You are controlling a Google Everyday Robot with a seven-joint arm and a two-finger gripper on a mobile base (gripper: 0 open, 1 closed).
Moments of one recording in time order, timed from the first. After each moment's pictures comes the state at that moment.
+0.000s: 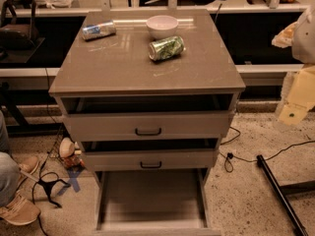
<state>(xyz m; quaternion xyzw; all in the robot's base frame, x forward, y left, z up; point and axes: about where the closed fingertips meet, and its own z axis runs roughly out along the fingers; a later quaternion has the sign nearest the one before) 0.438 -0.216 0.978 -0.60 0.78 -0.04 0.16</state>
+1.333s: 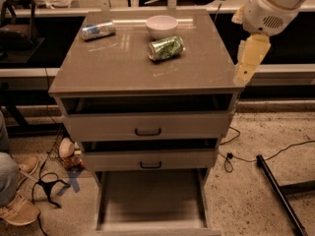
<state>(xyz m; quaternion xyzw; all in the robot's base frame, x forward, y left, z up) 0.575 -0.186 0.958 -0.65 0.74 -0.04 0.19</state>
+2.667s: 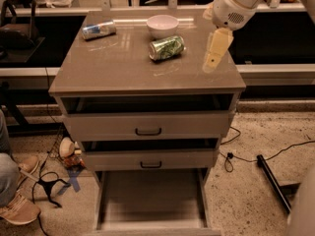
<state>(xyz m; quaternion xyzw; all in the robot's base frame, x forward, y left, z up) 0.650 -0.136 0.941 -0.66 0.71 0.00 0.23</state>
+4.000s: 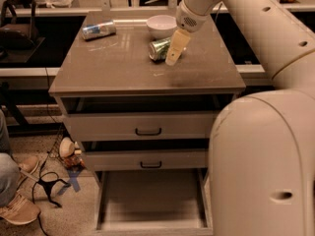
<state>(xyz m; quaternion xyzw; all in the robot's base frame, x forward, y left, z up) 0.756 -0.068 0.891 -0.60 0.76 0.02 0.25</state>
